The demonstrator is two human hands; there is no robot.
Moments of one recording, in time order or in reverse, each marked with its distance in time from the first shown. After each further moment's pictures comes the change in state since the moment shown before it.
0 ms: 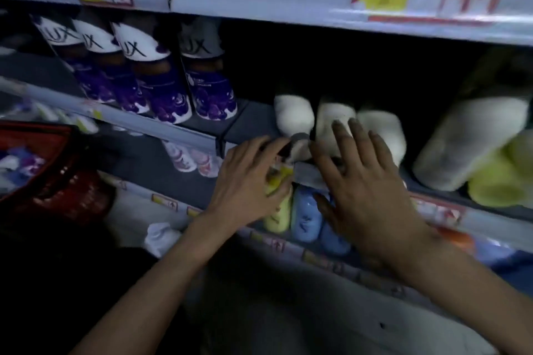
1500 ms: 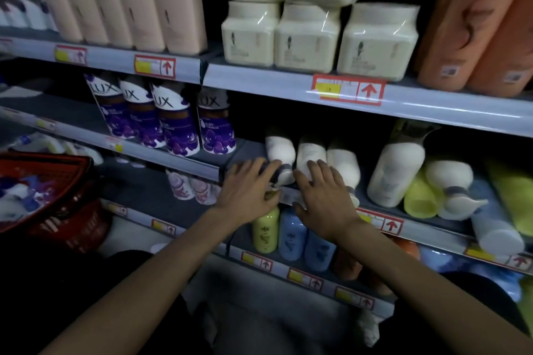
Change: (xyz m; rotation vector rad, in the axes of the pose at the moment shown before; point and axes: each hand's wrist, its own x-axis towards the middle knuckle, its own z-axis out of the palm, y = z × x) left_hand 0.021 0.023 -0.044 0.327 -0.185 0.041; right_hand 0.008 -0.012 -0.024 -0.007 -0.232 0.083
